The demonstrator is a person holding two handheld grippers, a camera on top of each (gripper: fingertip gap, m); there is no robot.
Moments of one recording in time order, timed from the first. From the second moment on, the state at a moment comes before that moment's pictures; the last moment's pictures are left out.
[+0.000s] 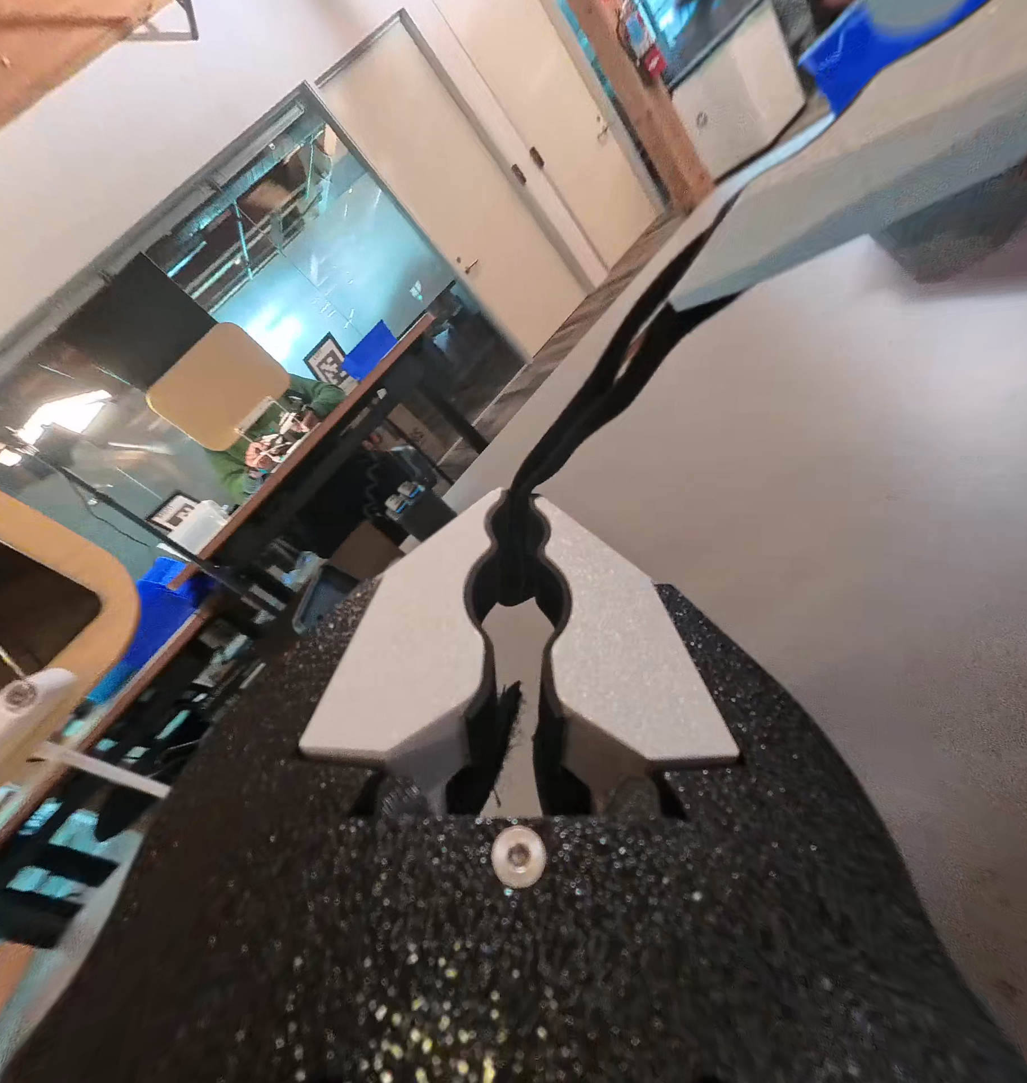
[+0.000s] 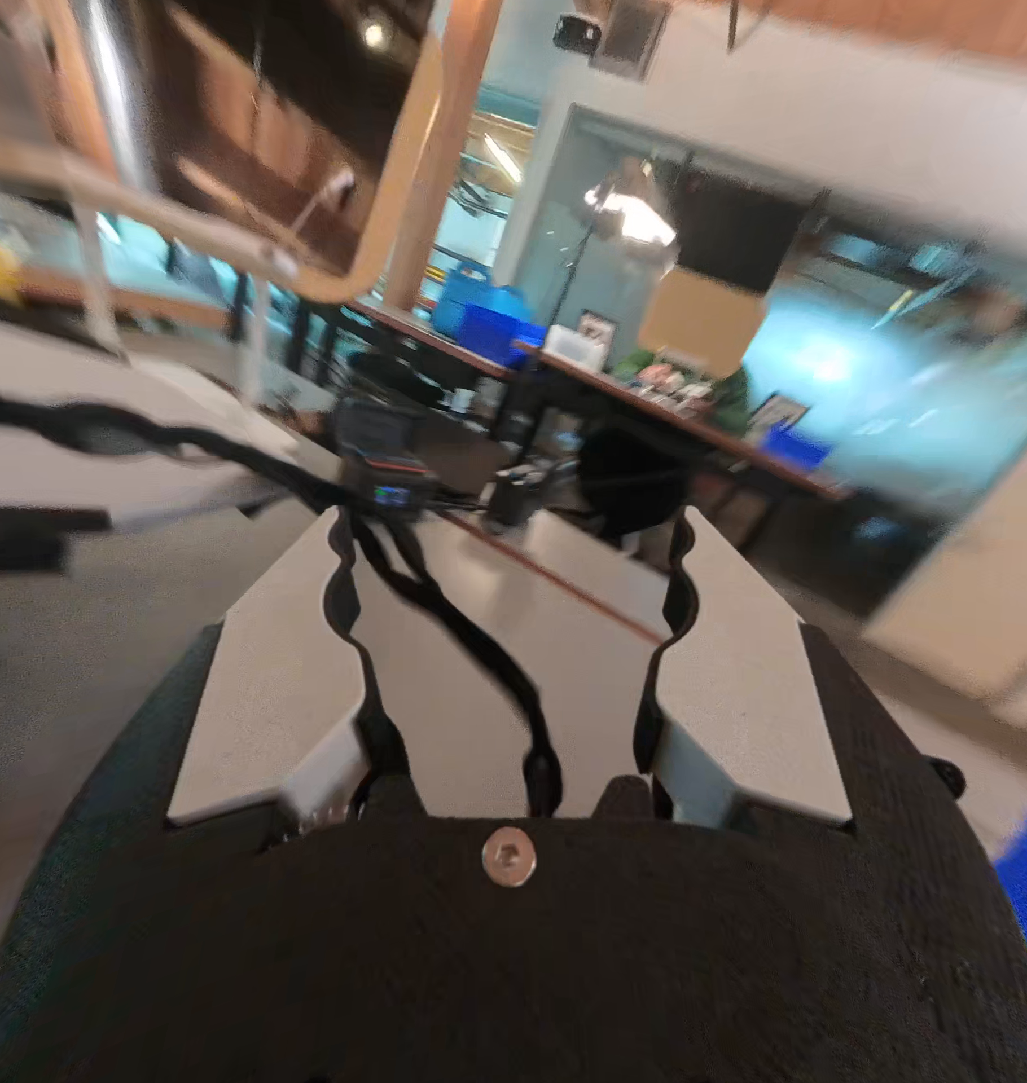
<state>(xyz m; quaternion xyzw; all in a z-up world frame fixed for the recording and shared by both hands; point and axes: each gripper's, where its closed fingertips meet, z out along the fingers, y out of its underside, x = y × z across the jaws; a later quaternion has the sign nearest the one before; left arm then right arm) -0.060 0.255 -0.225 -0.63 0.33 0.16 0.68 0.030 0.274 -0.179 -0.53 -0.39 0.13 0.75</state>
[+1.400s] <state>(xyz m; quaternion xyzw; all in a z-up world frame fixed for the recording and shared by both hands) -0.061 0.230 -0.182 -0.53 0.26 -0.01 0.81 0.305 0.328 -0.183 -0.82 -0.15 -0.22 0.50</state>
